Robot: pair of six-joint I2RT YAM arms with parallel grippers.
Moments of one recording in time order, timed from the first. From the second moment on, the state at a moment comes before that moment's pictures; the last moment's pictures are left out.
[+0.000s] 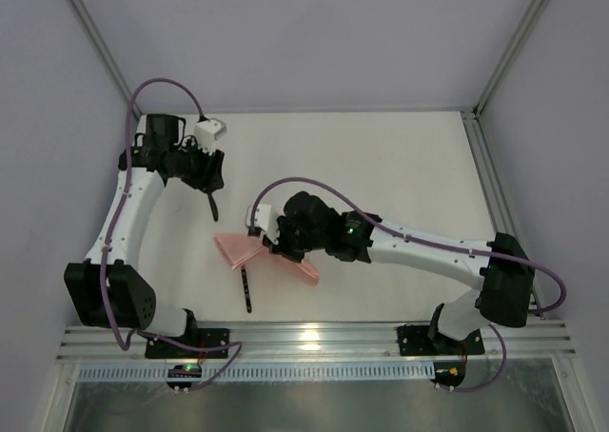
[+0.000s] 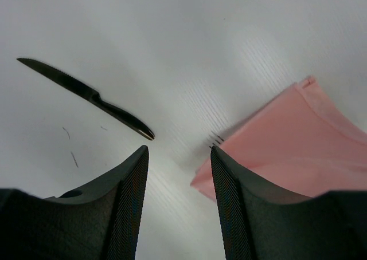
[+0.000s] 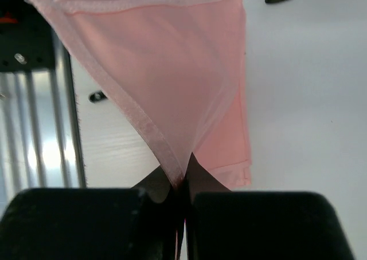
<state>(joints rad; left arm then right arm) -0.05 1.44 1.38 -0.88 0.44 0.42 1.13 1.51 1.16 -0.31 -0.12 -0.31</state>
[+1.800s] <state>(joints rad) -0.83 1.89 1.35 -0.62 0.51 0.44 0.26 1.91 0.62 0.64 -0.76 0.86</state>
